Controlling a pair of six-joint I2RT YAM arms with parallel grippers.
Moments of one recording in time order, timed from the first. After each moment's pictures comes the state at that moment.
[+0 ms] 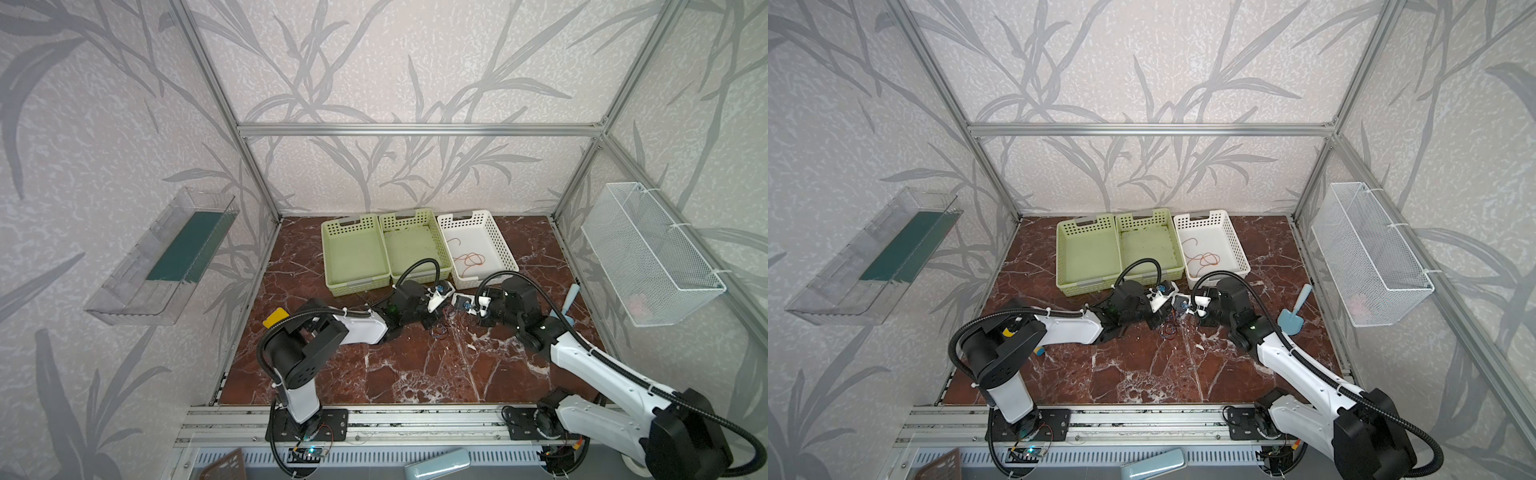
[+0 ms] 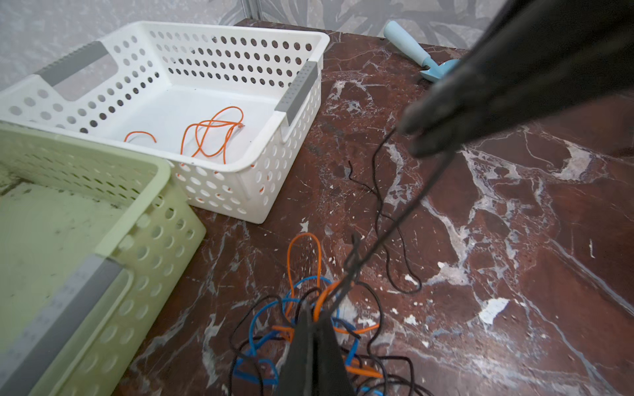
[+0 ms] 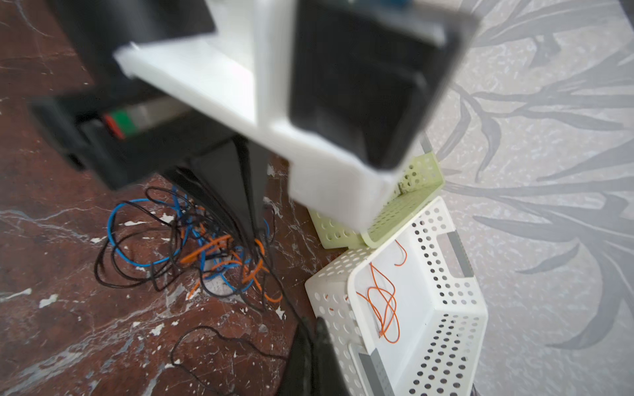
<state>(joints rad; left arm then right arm) -0.80 1.73 0.76 0.51 0.20 0.19 0.47 1.06 0.57 -0.05 -0.17 -0.90</state>
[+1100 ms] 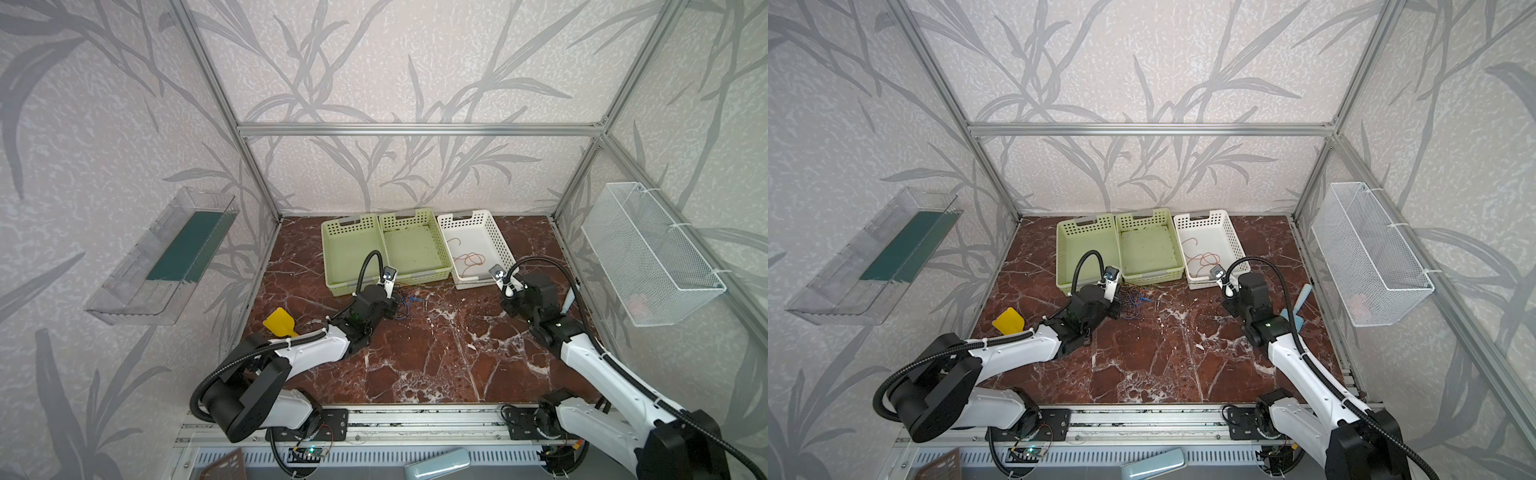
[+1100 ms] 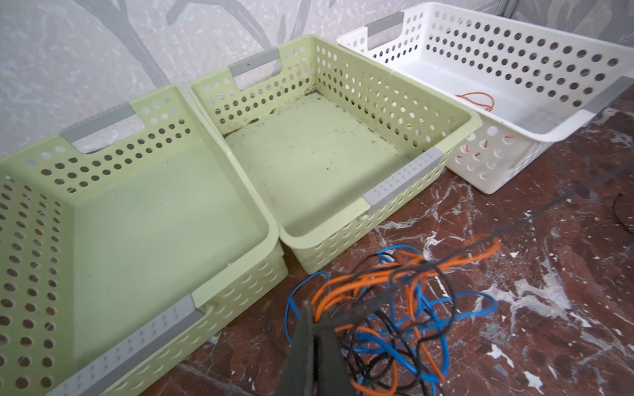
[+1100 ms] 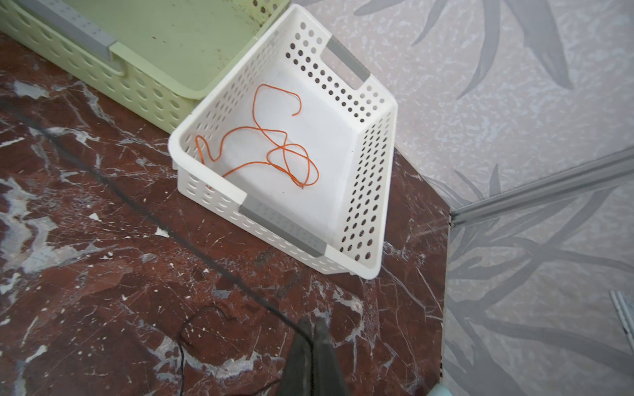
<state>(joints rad) -0.65 1.38 0.53 0.39 -0.30 -0.05 0.27 0.99 0.57 -0.12 0.18 -0.54</state>
